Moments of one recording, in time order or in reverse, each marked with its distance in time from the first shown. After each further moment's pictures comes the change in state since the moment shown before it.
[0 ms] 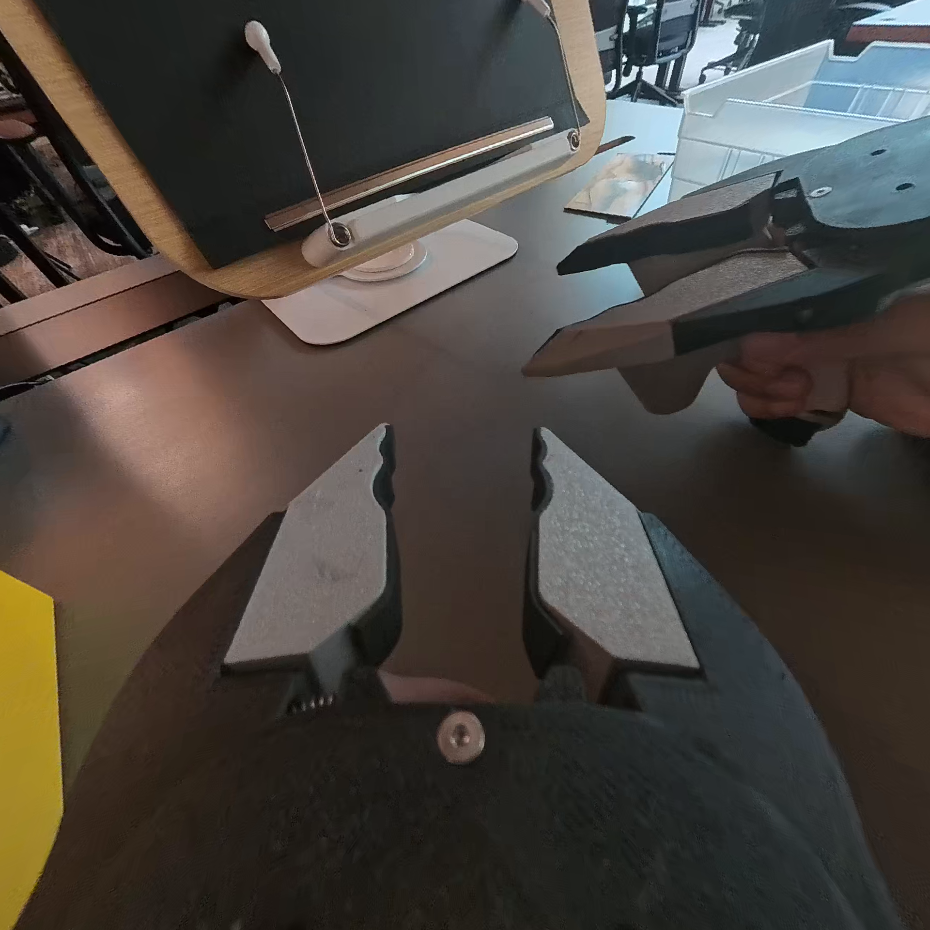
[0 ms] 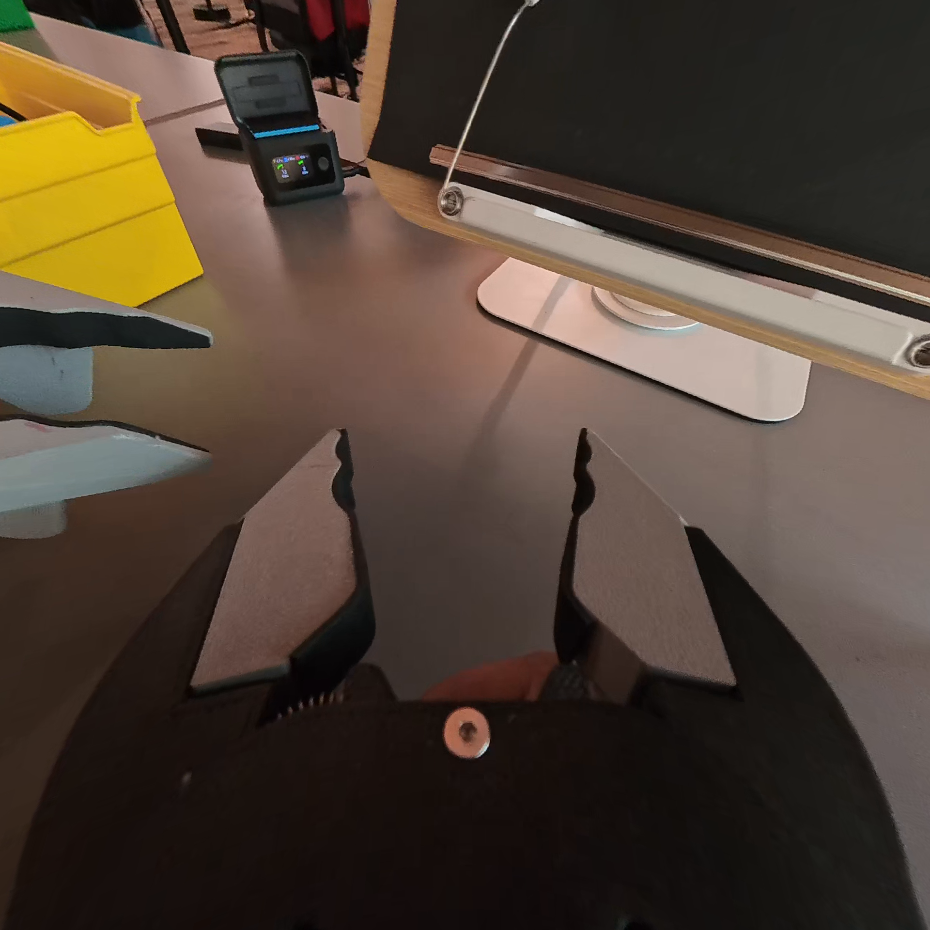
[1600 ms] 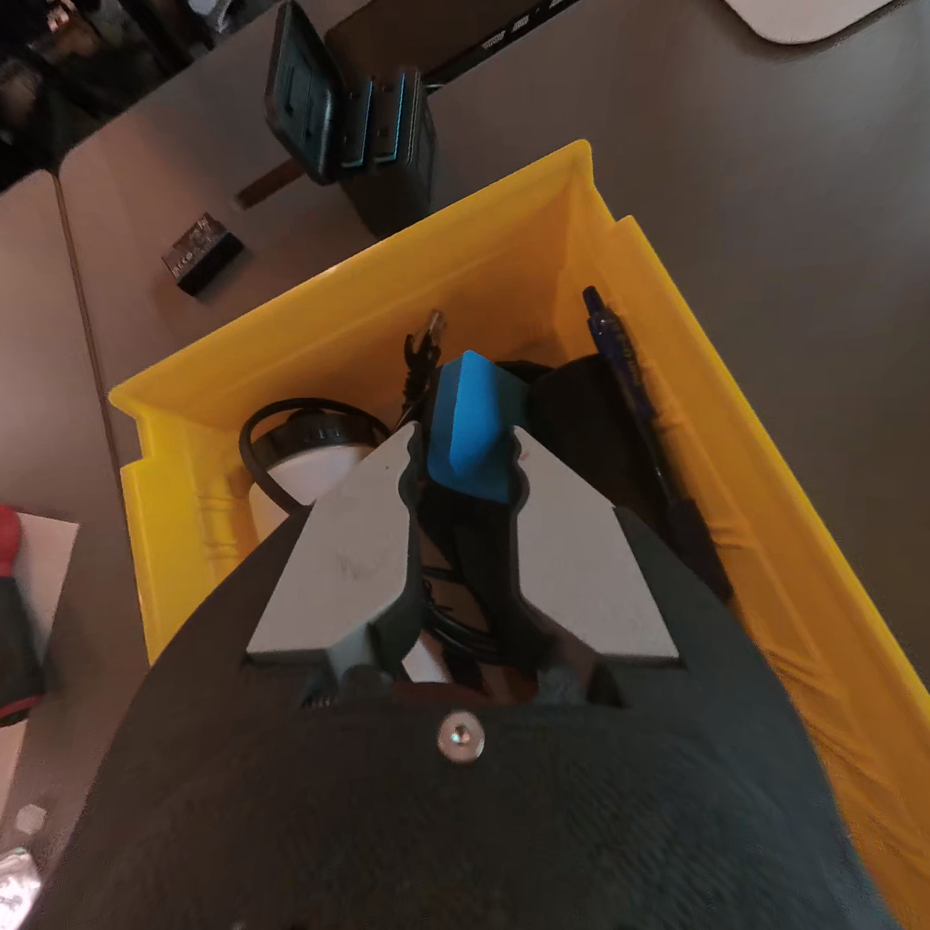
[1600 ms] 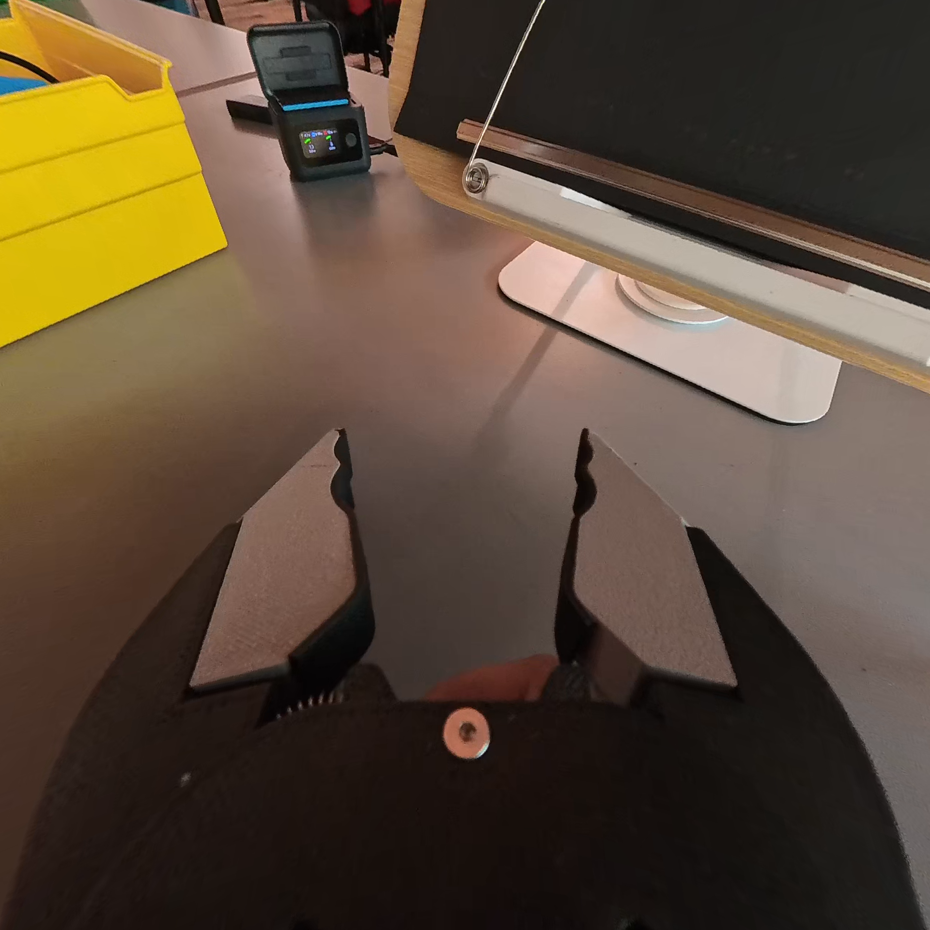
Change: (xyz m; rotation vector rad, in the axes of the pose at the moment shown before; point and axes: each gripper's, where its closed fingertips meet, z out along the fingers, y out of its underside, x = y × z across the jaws) left arm -0.226 0.046 -0.119 -0.517 -0.298 -0.021; right arm -0.004 0.006 -0.004 -0.024 -0.059 -0.032
